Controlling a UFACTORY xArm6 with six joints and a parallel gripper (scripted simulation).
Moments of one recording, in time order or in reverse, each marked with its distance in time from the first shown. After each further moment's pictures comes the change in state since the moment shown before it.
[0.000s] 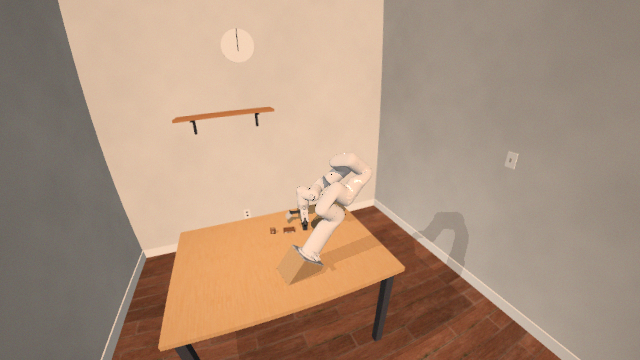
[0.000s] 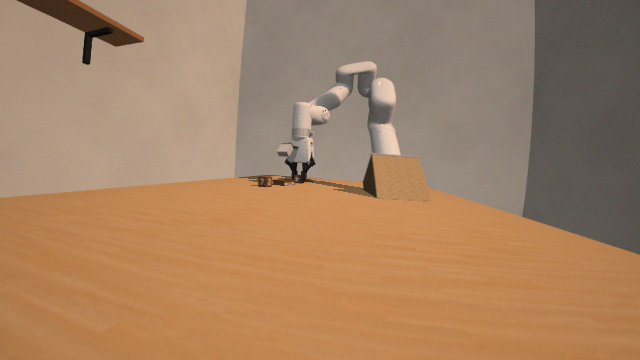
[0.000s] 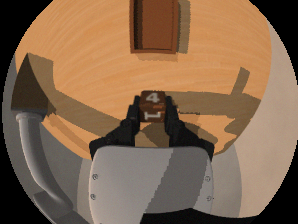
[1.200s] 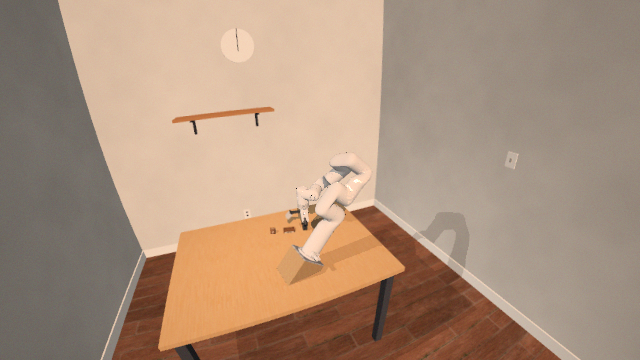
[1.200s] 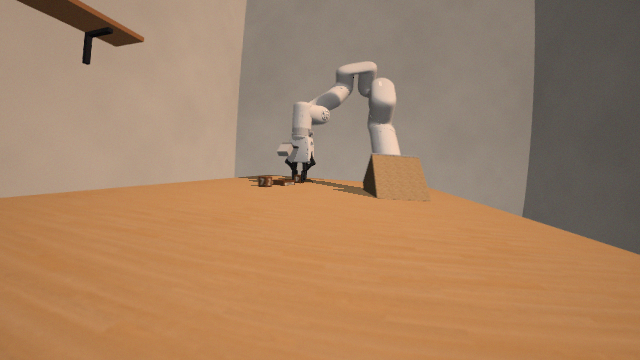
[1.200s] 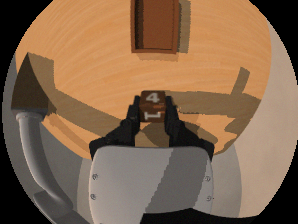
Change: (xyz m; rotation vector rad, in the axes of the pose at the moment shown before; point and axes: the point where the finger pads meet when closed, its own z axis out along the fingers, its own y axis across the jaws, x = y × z) arm 0.000 -0.001 -0.001 0.001 -0.001 -0.001
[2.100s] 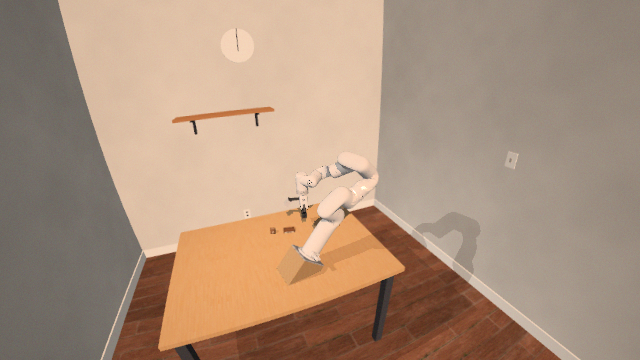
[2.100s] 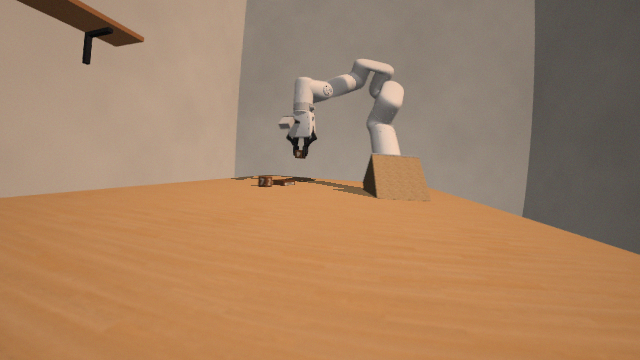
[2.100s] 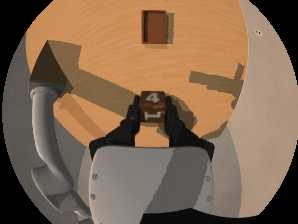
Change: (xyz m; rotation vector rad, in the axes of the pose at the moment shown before) arm 0.000 0.000 -0.098 -0.001 0.000 0.000
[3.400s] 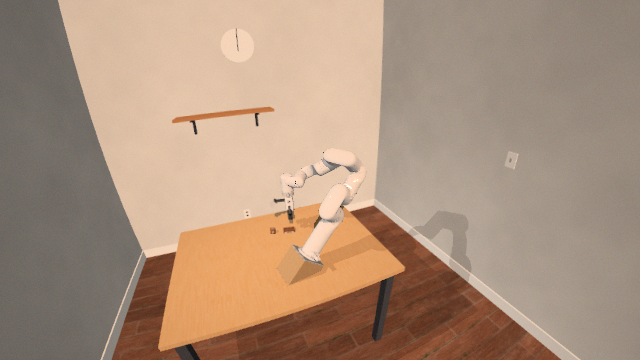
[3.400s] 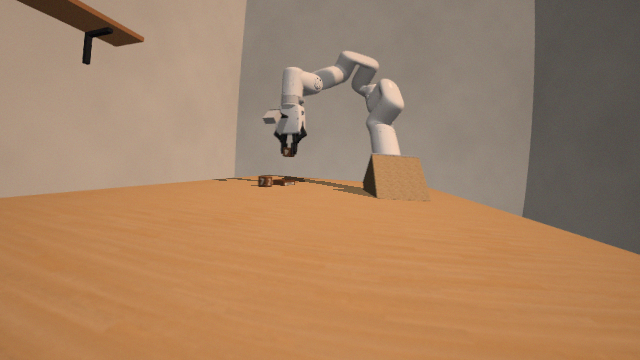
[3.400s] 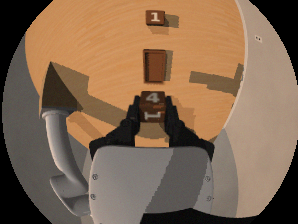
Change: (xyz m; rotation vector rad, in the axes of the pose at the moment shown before) arm 0.092 -0.002 -0.001 -0.001 0.000 0.002
